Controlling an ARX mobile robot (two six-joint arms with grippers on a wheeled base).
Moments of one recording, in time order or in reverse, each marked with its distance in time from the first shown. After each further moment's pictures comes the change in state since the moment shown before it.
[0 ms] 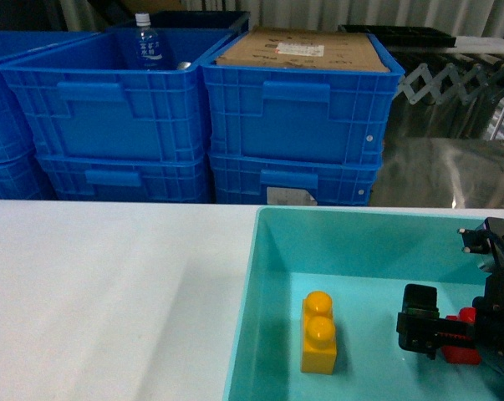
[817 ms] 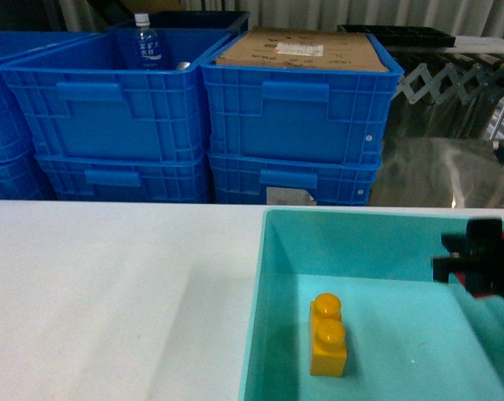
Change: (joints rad) left arm 0.000 0.000 0.000 0.000 0.000 0.000; right arm -0.075 -0.308 -0.006 -0.133 -0.219 -0.233
